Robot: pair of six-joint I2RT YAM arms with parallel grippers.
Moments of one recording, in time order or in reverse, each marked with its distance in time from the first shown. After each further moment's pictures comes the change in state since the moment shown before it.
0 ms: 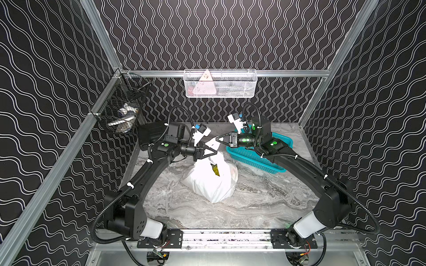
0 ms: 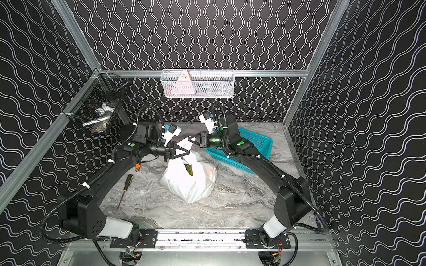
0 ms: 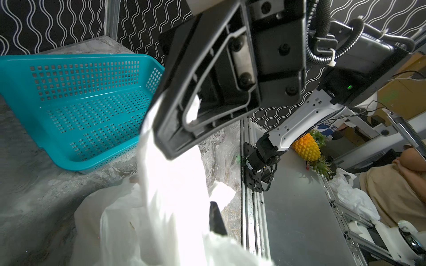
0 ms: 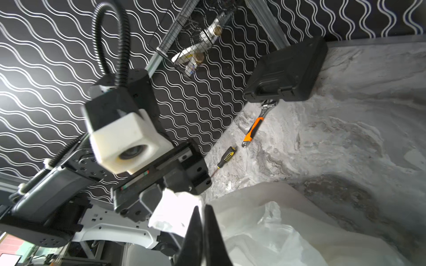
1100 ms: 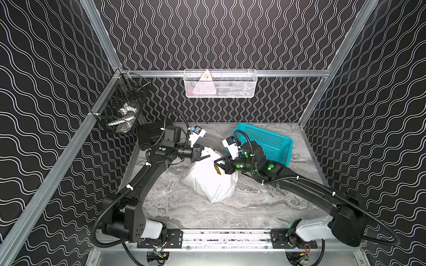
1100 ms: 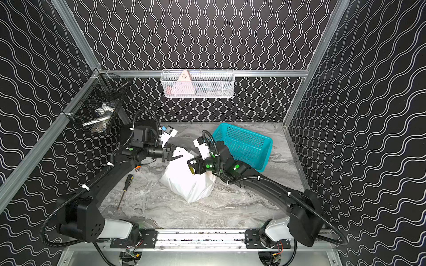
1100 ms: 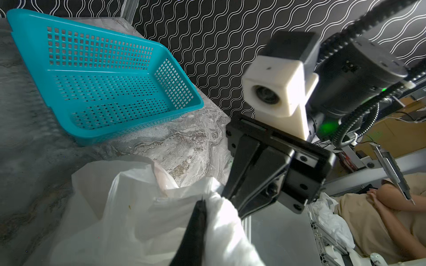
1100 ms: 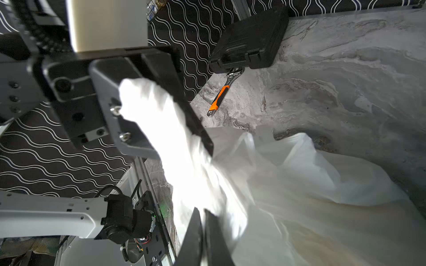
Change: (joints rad) left arm 0.043 -0.029 -0.087 0.083 0.006 -0.189; right arm 0.214 -0.148 -0.285 -0.029 0.369 -0.142
